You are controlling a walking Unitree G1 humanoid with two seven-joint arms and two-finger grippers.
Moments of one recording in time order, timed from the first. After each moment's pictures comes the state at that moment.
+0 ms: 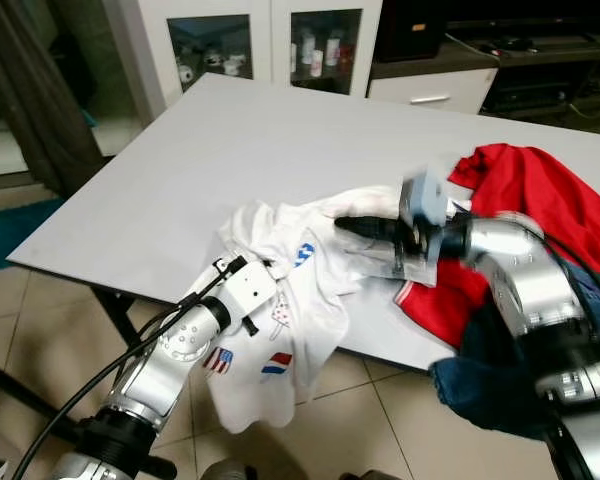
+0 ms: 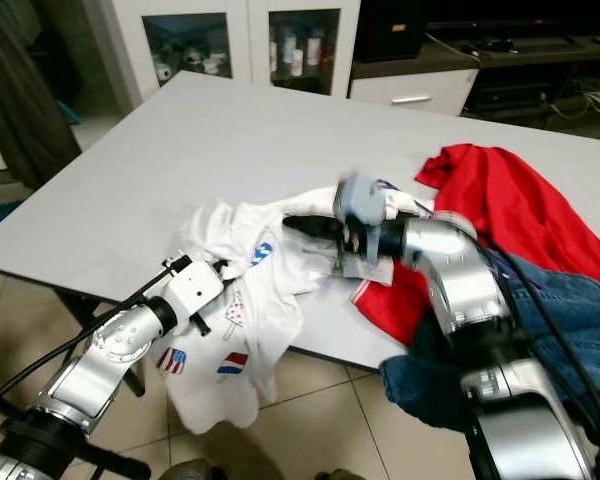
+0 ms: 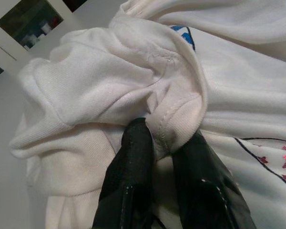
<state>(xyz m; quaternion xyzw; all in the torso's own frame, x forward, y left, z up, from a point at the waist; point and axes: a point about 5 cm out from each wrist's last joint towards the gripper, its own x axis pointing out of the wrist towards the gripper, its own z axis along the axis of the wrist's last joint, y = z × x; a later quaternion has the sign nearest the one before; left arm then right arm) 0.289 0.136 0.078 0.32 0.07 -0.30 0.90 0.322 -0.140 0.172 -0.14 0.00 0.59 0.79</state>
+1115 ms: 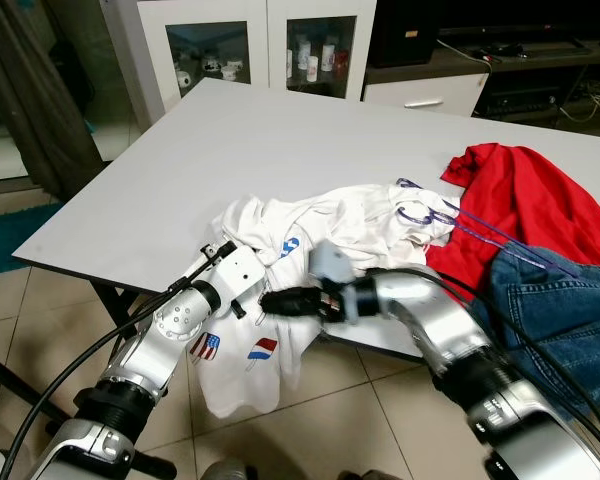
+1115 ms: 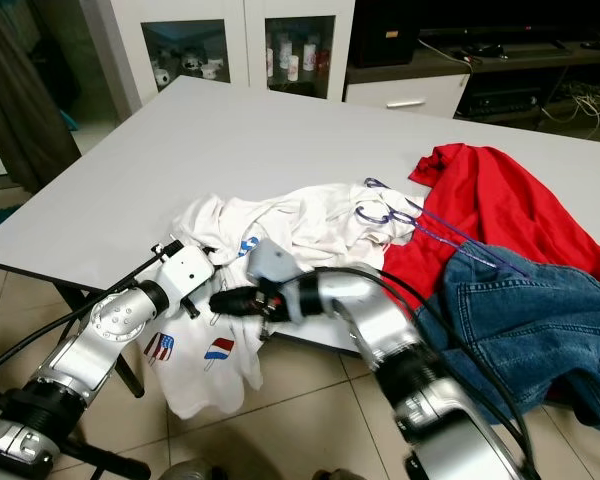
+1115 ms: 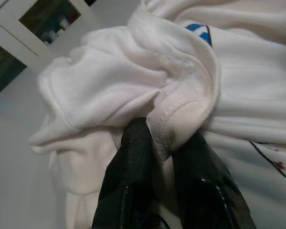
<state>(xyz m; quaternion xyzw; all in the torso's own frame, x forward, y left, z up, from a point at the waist) 0.313 0.151 0.081 0.34 0.06 -0.27 0.90 0.301 -0.049 0.112 -0.10 0.10 0.67 0.73</state>
